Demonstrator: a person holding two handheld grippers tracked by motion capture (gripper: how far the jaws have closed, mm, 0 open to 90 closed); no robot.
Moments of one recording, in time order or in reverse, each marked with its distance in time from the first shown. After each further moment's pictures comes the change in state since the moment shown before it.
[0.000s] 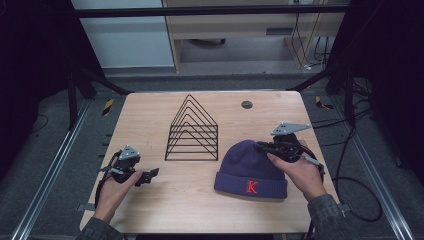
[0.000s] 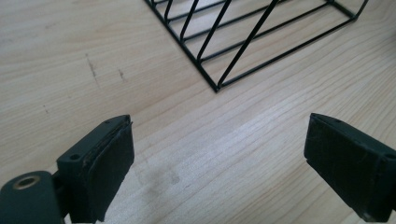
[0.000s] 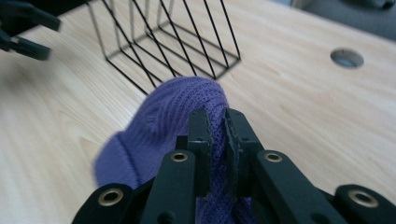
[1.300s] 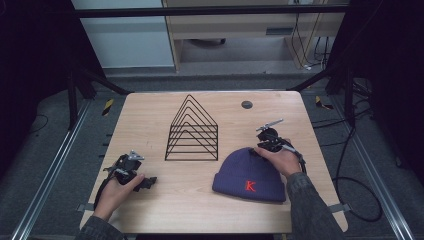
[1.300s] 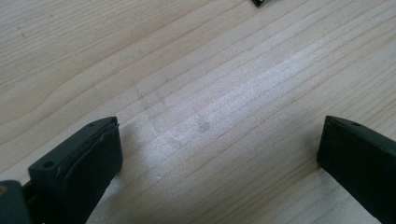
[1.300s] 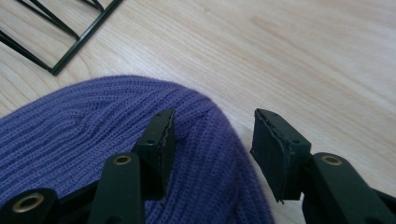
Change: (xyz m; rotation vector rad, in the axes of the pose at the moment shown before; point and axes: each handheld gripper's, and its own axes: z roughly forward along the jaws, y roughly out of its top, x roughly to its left) left arm 0.013 -0.018 0.029 0.262 0.056 0.018; right arm -0.055 -0.030 0.109 0.315 -0.091 0.162
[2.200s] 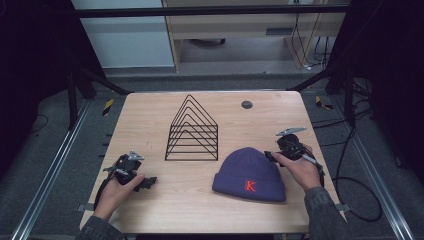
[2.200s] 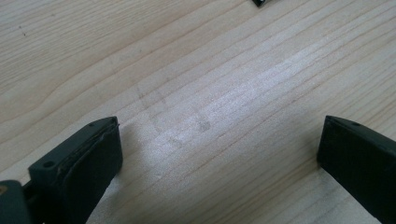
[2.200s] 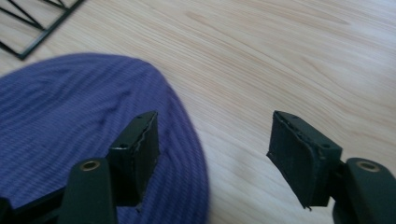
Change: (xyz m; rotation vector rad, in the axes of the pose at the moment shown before) left arm 0.000 0.000 0.000 -0.003 0.004 -0.003; right arm -0.017 -0.036 -0.045 -0.102 -0.130 0.015
